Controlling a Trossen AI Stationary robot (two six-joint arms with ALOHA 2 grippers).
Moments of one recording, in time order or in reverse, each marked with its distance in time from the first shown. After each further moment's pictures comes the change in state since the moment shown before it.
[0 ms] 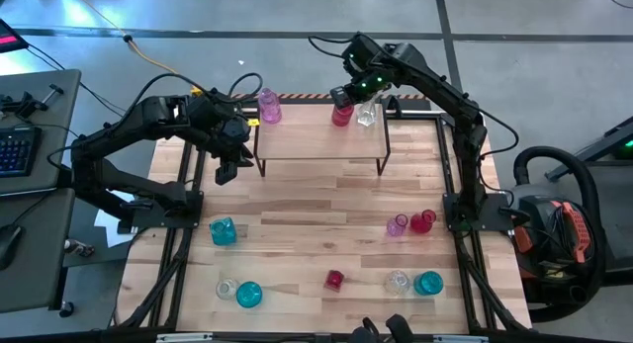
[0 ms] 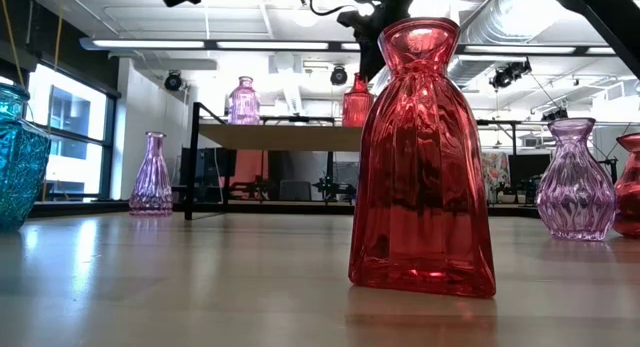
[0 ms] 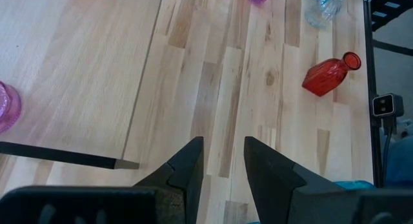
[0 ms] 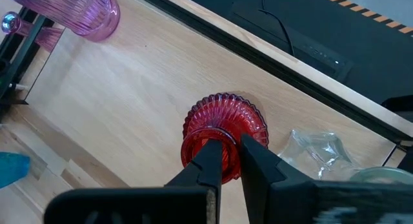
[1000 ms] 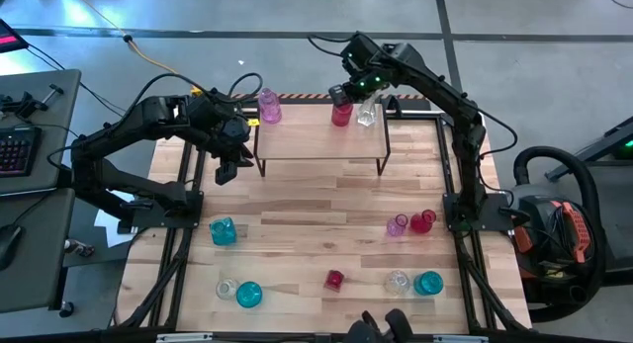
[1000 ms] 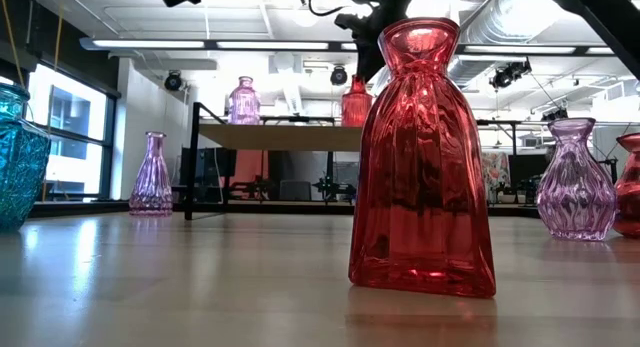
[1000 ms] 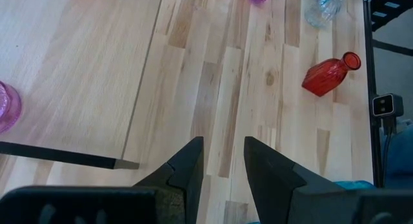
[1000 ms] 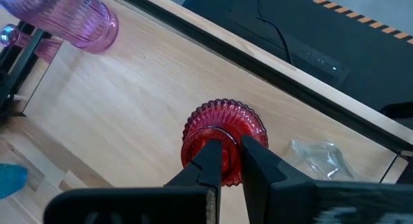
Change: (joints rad) left arm 0.000 0.000 0.000 0.000 0.000 0.000; right arm -0.007 0.015 0.002 0.026 0.023 0.007
